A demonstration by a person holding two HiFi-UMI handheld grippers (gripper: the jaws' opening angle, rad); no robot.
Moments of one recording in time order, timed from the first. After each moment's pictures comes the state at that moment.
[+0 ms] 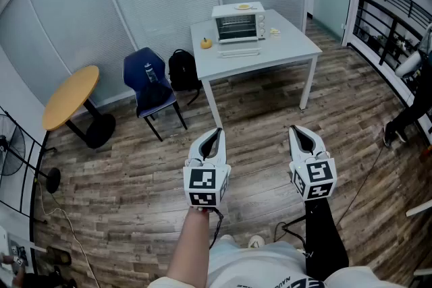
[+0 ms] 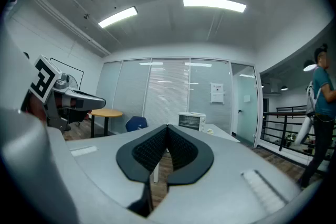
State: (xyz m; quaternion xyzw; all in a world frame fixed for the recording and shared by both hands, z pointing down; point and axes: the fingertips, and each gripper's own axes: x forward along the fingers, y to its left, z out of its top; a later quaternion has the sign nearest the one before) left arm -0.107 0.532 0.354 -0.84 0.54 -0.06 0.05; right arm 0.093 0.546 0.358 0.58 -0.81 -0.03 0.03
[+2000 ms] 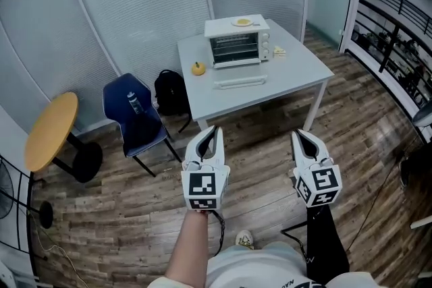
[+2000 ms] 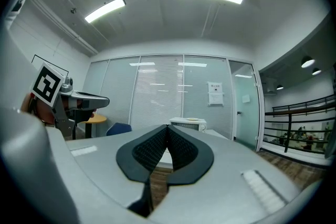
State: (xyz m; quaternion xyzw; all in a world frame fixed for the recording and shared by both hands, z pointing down) left arm -0.138 0.206 0.320 -0.85 0.52 -0.03 0.10; right arm 0.065 0.247 0.342 0.61 -0.79 -0.04 0.00
